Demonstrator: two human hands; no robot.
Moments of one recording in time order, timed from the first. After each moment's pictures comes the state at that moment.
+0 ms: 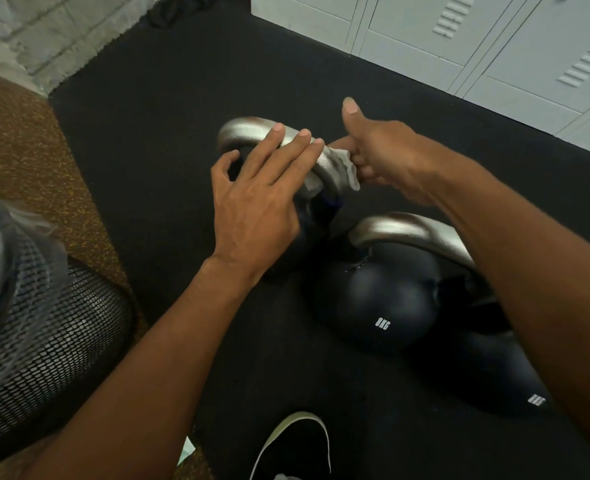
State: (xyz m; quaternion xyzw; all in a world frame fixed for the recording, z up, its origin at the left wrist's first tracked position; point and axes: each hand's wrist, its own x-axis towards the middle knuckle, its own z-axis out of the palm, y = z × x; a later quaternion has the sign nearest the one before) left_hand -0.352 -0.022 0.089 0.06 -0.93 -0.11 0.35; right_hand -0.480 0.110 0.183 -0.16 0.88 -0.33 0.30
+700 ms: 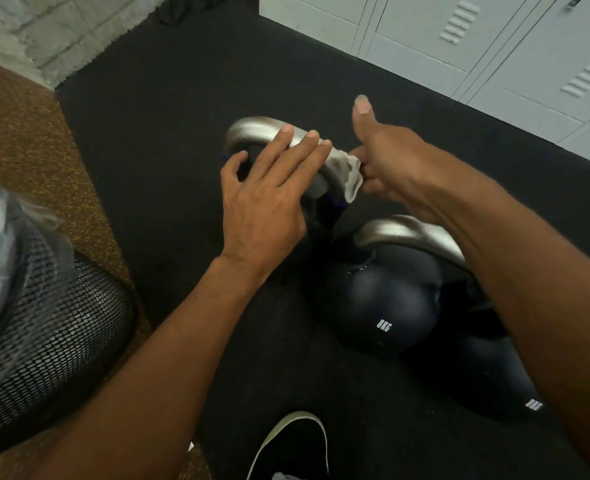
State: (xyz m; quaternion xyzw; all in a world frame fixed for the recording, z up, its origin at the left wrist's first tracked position) left_hand -0.352 -0.020 0.088 0.07 -0.93 -0.13 0.35; right_hand -0.458 0.102 0.194 -0.10 0.90 -0.32 0.27
